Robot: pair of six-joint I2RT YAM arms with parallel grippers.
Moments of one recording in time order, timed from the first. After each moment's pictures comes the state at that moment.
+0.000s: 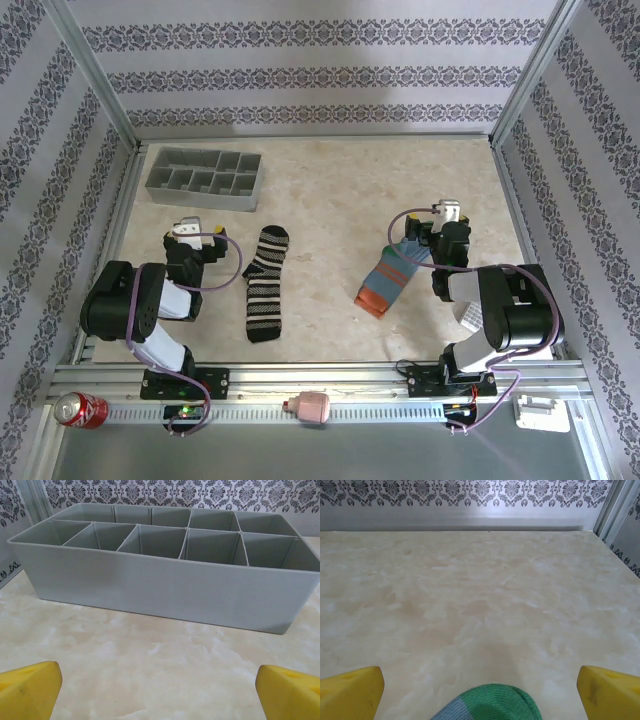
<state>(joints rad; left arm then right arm) 0.01 1.61 0.22 1.16 -0.13 -0.03 0.03 1.53 0.36 0.86 0.07 0.03</state>
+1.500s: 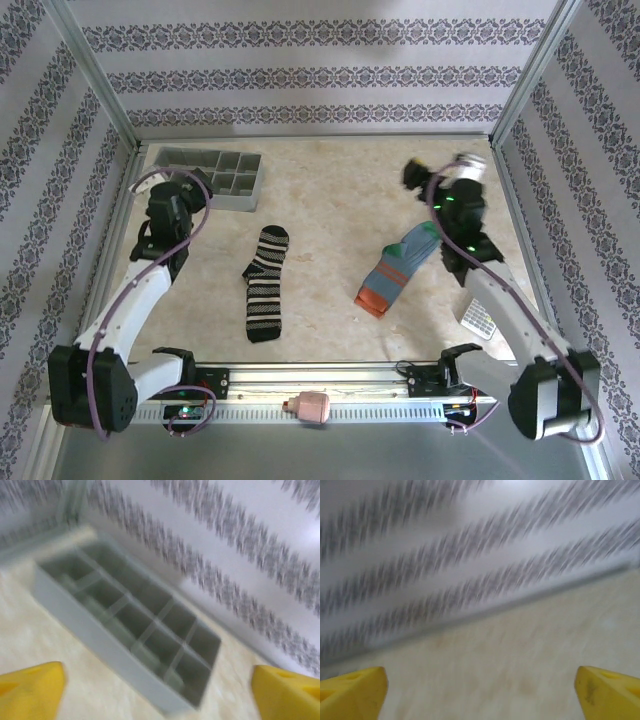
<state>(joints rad) -0.09 1.17 0.84 -0.11 -0.26 -0.72 0.30 1.13 0.84 0.04 0.16 0.44</state>
